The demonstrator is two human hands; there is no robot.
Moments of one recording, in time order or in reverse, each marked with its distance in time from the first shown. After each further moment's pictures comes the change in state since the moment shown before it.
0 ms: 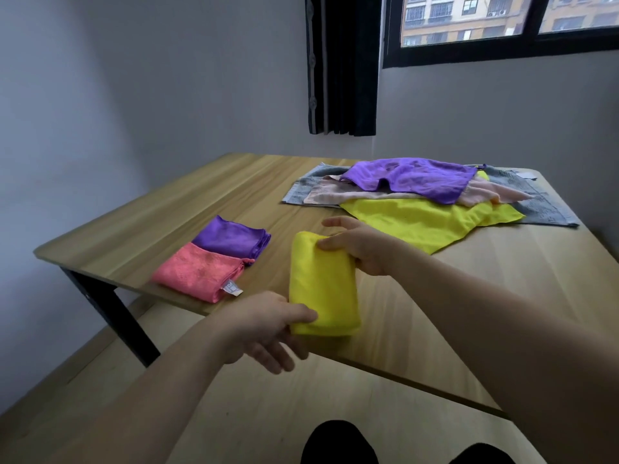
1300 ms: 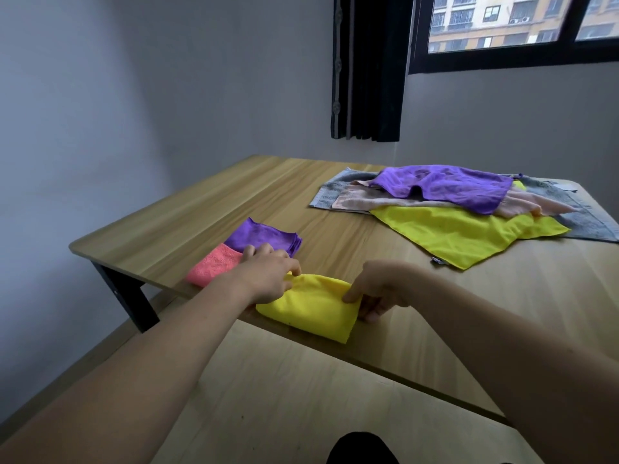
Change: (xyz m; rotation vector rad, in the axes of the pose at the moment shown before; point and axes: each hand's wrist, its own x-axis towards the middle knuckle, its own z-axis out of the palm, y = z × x) left_hand 0.085 -0.013 -0.099 1.246 0.471 0.313; right_hand -0.004 0.006 0.050 -0.553 -0.079 0.398
